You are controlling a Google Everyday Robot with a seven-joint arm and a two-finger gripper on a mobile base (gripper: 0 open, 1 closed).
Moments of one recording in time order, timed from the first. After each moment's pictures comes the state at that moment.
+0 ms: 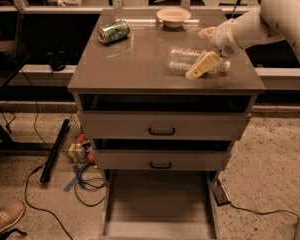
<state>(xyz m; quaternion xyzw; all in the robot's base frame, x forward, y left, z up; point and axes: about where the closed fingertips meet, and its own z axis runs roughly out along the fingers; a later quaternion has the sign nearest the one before) 0.719 -0.144 0.869 -0.58 0.70 0.12 0.40</state>
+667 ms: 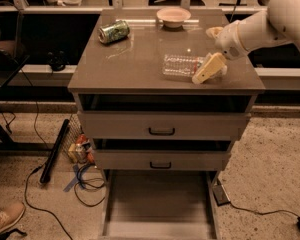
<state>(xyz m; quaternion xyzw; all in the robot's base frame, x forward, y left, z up) 0.716 -0.155 0.869 -0.57 0.71 0.12 0.41</state>
